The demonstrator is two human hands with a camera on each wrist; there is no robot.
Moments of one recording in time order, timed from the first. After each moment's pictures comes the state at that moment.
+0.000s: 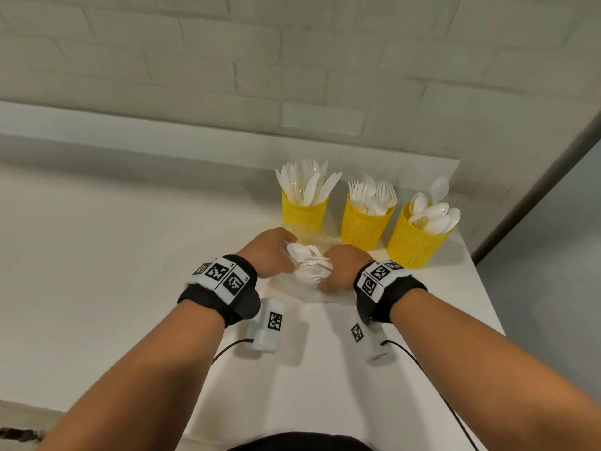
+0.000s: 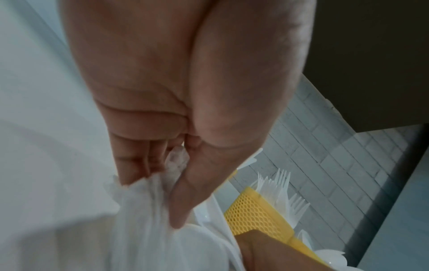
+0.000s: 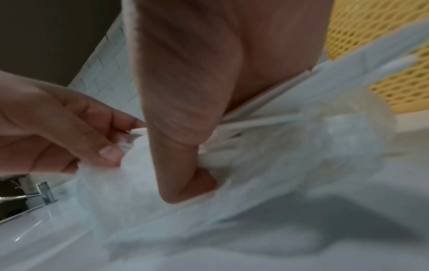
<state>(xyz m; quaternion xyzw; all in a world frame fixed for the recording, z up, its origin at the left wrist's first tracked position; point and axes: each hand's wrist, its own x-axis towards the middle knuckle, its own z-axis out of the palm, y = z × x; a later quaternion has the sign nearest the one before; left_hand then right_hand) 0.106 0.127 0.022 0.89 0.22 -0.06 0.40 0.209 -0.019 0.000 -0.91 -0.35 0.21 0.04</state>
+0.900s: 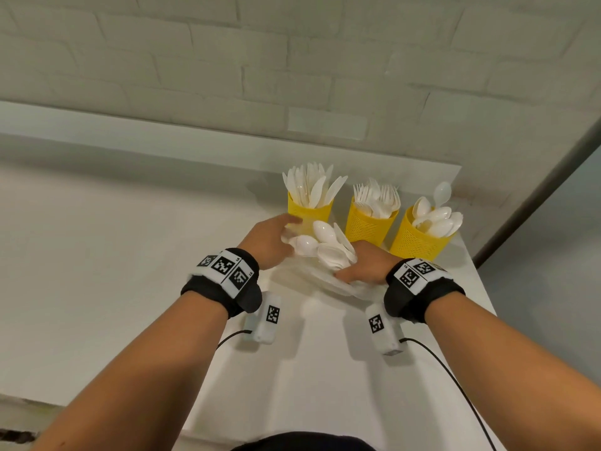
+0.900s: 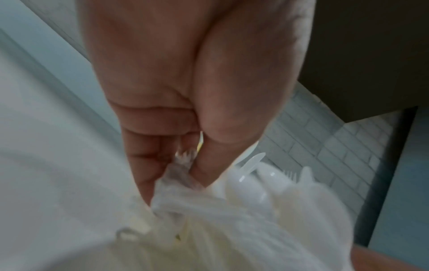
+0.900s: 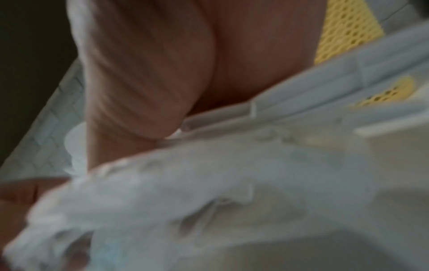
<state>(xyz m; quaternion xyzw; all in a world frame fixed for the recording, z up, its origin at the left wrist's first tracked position) 0.105 0.139 0.031 0.91 0.17 0.03 0.39 0.215 -0.044 0.021 -0.86 -0.35 0.28 0.25</state>
